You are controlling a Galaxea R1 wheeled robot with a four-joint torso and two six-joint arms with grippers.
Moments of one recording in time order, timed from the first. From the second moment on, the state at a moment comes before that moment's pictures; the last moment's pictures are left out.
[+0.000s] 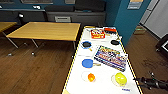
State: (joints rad) left arm 1.47 2.95 -2.63 0.14 -0.09 -0.13; right arm -0.47 1.97 -1.61 0.60 -0.25 0.13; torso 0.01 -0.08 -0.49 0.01
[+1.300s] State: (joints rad) left arm 1.47 2.95 -2.63 0.14 -0.09 -0.13; right arm -0.44 2.23 -1.91 0.60 -0.34 0.34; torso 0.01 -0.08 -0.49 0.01
